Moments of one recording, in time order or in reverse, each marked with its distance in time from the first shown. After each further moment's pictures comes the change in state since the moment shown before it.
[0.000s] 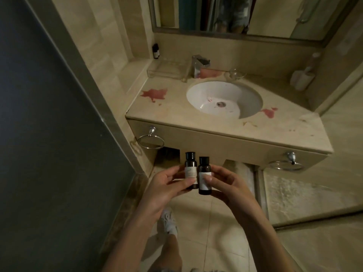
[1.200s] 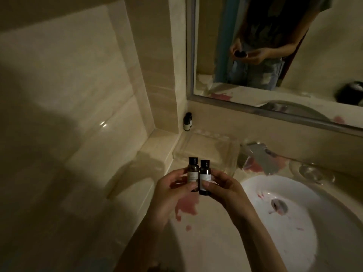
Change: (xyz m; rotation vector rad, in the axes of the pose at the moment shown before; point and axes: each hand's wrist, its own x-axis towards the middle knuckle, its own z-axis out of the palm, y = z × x) left_hand 0.477 0.242 -0.188 0.030 0.235 0.141; right_hand 0.561 -0.191 0.094 -0.035 -0.135 -0.084
